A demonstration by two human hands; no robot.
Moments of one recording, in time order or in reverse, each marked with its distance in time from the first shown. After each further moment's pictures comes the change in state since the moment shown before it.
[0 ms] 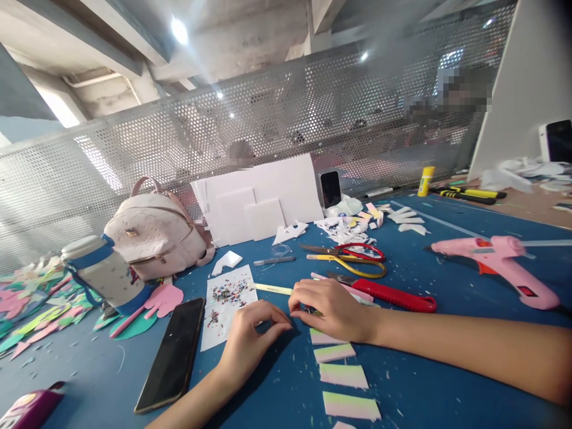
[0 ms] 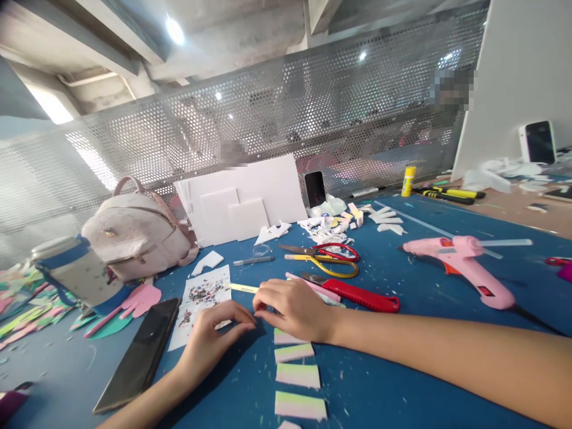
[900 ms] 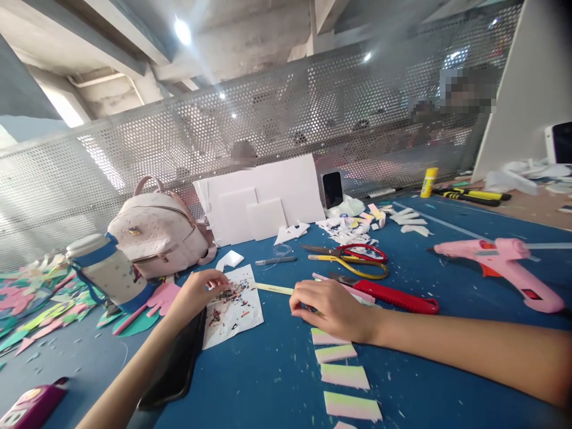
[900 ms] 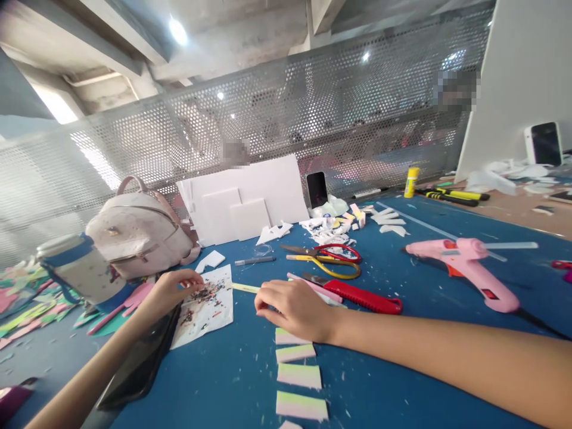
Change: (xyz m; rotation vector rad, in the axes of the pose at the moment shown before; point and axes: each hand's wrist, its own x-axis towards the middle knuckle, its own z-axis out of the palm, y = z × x) left_hand 0.033 -0.062 -0.126 0.526 -0.058 -0.201; right_hand 0.000 0.002 0.001 0.006 -0.012 0.008
